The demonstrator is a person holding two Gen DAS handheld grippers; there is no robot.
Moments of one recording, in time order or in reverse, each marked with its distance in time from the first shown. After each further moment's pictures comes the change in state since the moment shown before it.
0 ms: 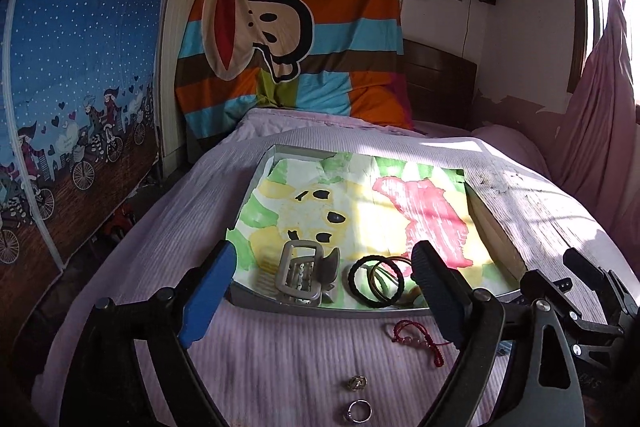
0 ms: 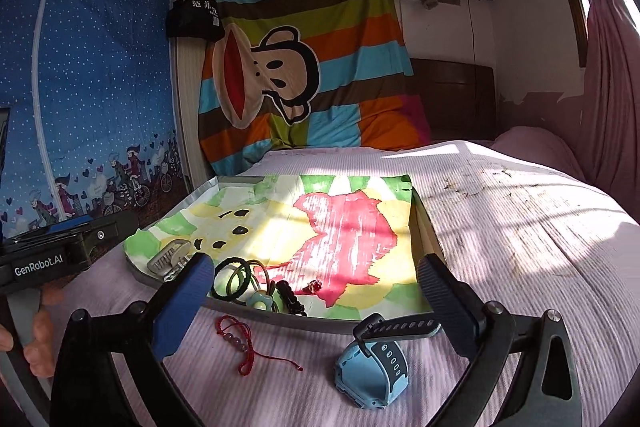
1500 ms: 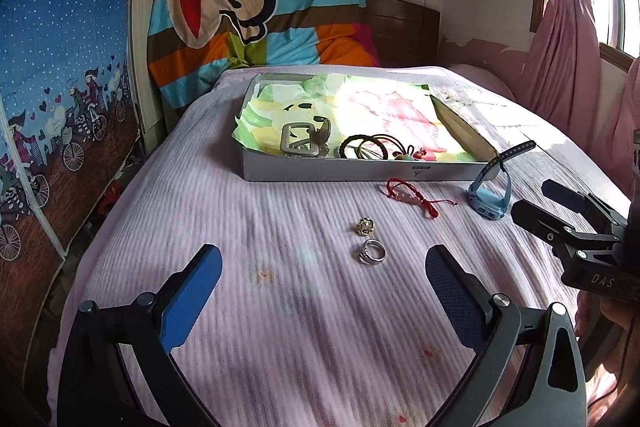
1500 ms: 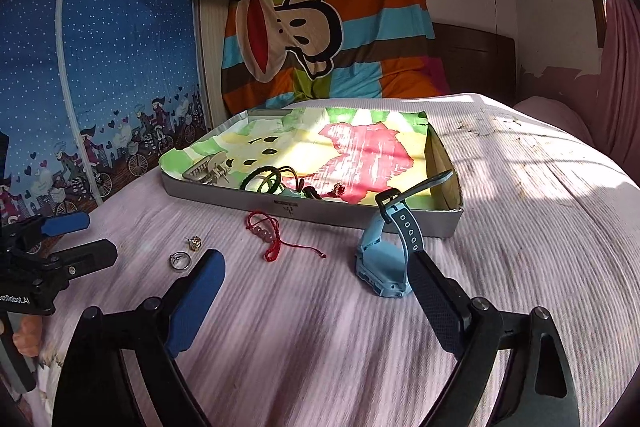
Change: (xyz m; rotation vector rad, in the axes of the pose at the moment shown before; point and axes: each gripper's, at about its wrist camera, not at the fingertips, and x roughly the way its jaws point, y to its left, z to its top) left arm -0.051 0.009 -0.079 0.140 0.172 -0.108; right arm -0.021 0.010 -0.060 -0.045 0.220 0.093
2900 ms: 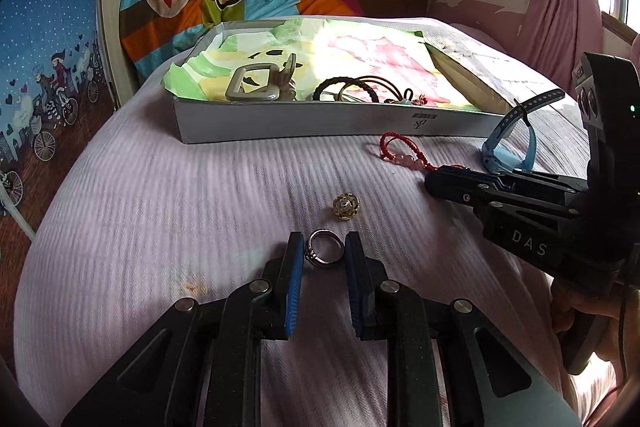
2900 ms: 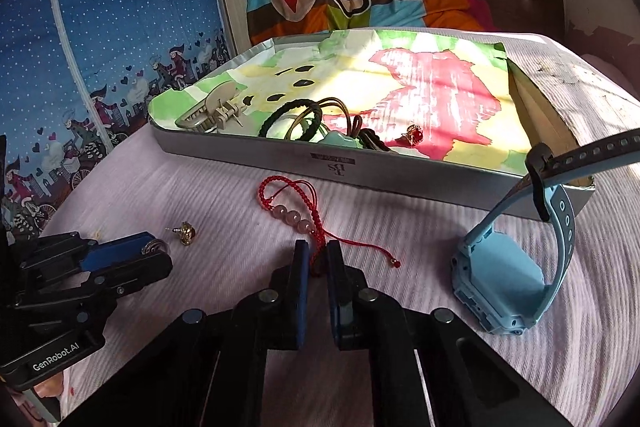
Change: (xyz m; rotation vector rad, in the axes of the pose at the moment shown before) left arm 0.079 -0.010 -0.008 0.027 0.125 -0.022; right arm 0.086 0.010 0.004 0.012 0.180 0.135
